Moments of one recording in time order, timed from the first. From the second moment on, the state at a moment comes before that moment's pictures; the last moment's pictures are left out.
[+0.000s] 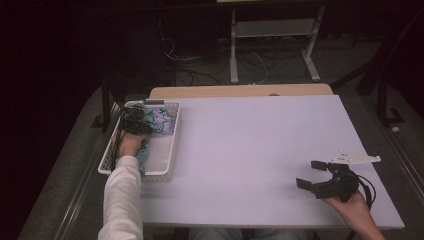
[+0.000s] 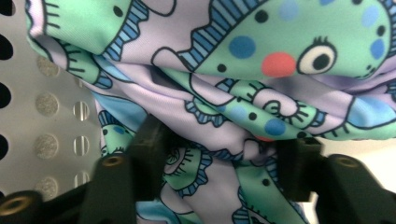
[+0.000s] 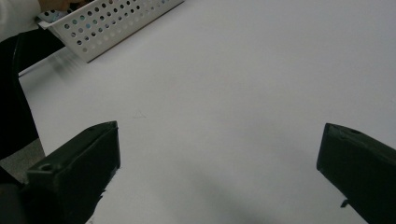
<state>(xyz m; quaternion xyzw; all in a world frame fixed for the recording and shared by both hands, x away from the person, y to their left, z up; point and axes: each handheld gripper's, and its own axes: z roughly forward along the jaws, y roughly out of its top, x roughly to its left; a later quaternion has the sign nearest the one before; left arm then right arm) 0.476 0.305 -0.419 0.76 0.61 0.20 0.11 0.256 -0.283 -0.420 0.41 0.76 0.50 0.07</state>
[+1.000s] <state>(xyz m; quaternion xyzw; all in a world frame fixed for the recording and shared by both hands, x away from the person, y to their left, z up) 0.450 0.321 -0.370 0.72 0.64 0.12 0.26 0.255 -0.286 -0.418 0.42 0.75 0.51 0.07</state>
